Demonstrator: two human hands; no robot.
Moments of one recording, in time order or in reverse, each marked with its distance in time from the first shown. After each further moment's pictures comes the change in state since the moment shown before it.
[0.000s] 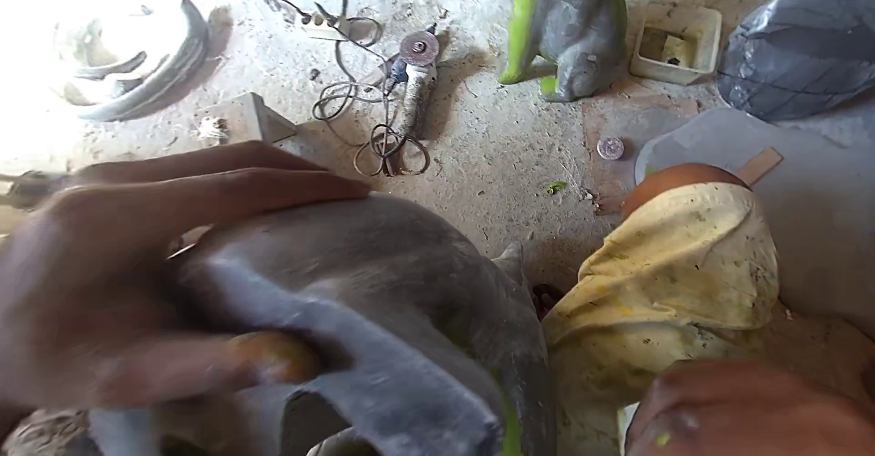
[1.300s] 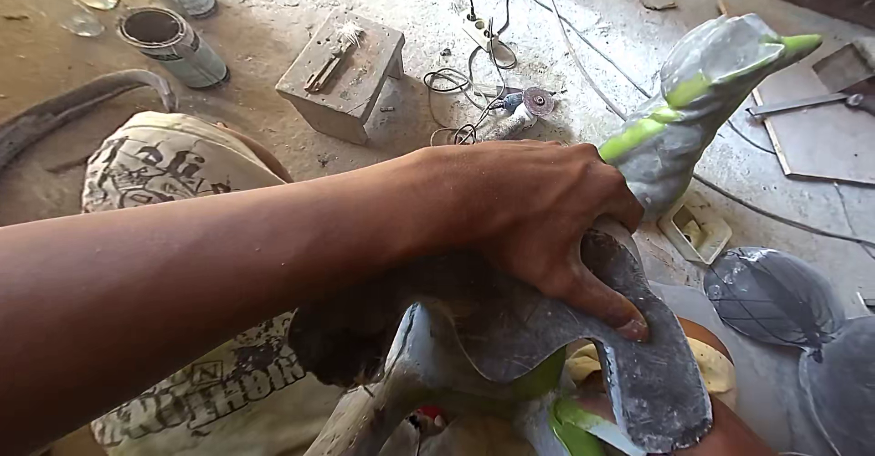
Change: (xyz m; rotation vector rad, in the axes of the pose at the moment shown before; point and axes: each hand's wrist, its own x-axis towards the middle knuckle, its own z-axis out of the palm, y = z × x) left_hand 0.044 0.003 0.016 0.111 -0.036 0.170; right_hand 0.037 0.016 -0.025 -0.591 -0.269 0.272
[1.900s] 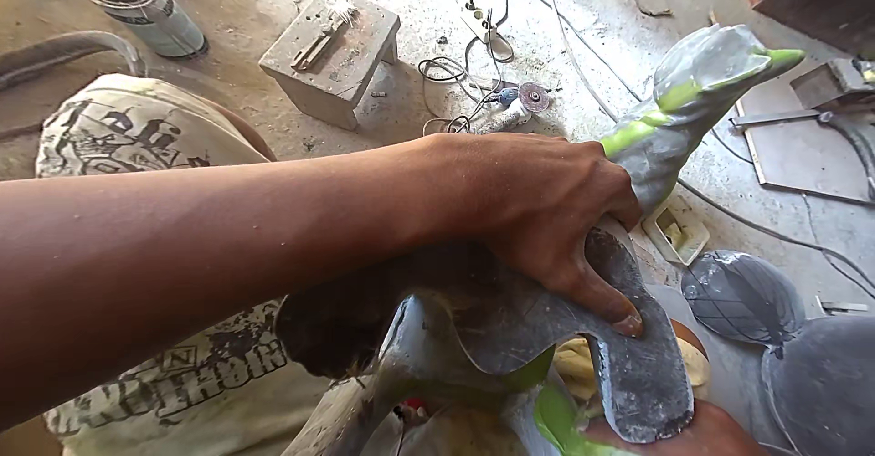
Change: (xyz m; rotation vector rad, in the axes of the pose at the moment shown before) left_hand 0.005 0.003 0.002 -0.003 -0.009 -0.011; right_hand -0.010 -0.008 -0.019 0.166 -0.097 -0.021
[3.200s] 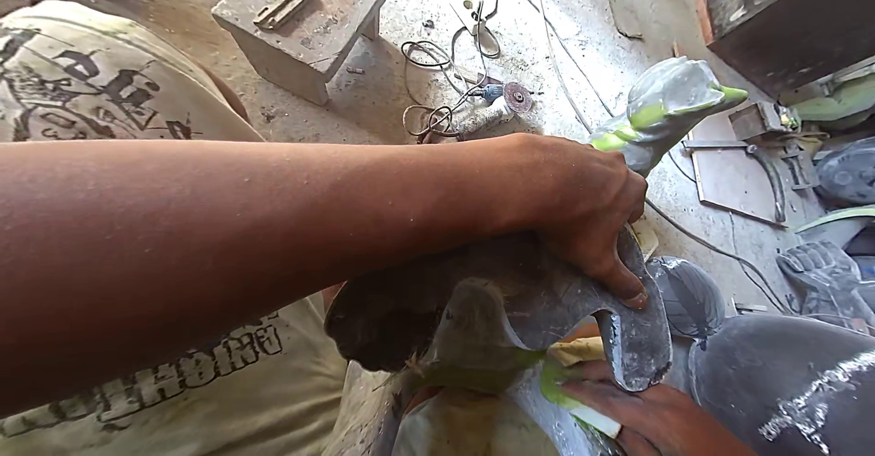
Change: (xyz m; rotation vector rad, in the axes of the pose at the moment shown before) left_hand 0.029 0.009 -0.005 0.016 -0.077 -0.152; right_hand 0.007 -0.021 -0.018 -0.216 -0.160 0.203
